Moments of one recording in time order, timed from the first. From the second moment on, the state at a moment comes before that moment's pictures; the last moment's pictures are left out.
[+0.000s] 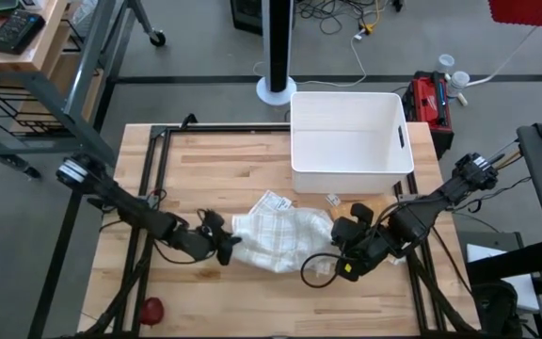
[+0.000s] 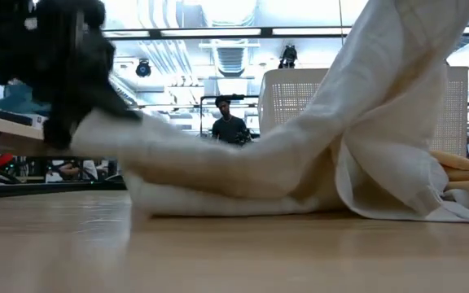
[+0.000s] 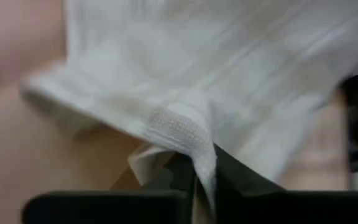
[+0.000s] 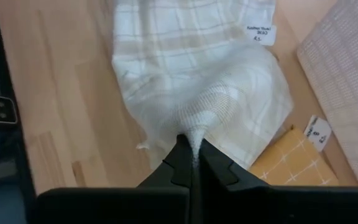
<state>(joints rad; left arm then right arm) -0.51 1.41 0.45 0.27 -0.54 -1.16 0.58 1.45 1.42 -1.12 0.37 0.88</state>
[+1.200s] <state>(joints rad) -0.66 0.56 0.45 0.26 -0.70 -0.43 0.85 1.26 1.58 -1.17 1.15 0.87</state>
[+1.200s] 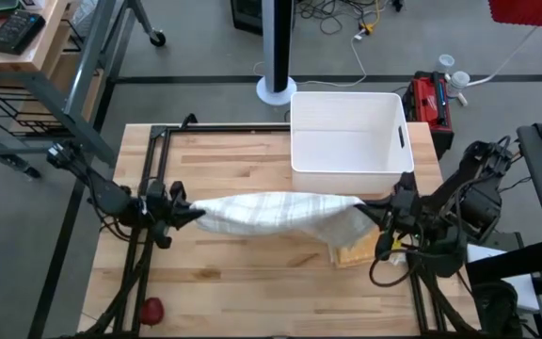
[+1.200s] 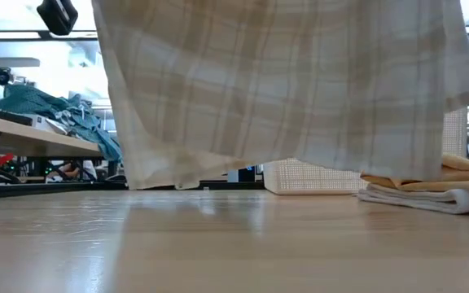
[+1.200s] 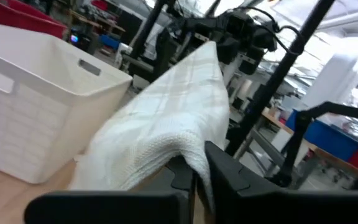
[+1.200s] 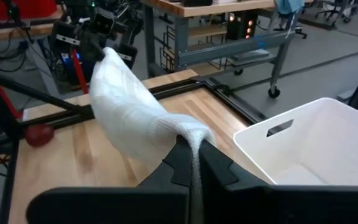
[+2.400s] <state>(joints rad) -0.66 0.80 0.46 0.42 -0.96 -0.20 0.85 1.34 1.58 -1.17 1.07 0.86</state>
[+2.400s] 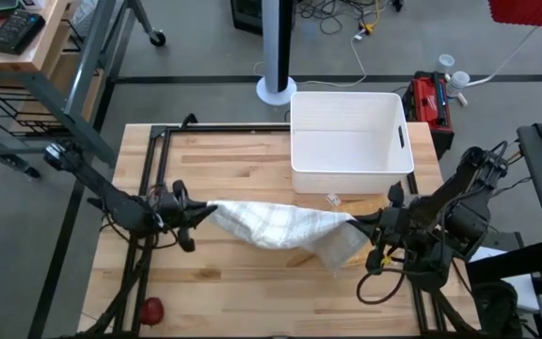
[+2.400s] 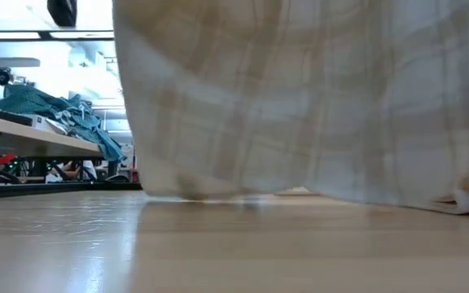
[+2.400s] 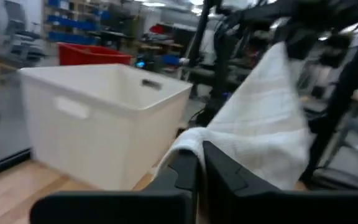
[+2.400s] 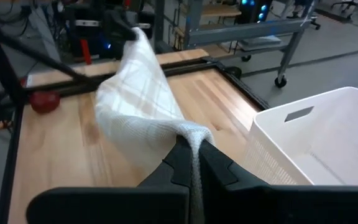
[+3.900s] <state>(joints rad) -0.76 1.12 0.32 0.13 -0.66 -1.34 0.84 1.58 1.53 -1.35 0.83 1.15</state>
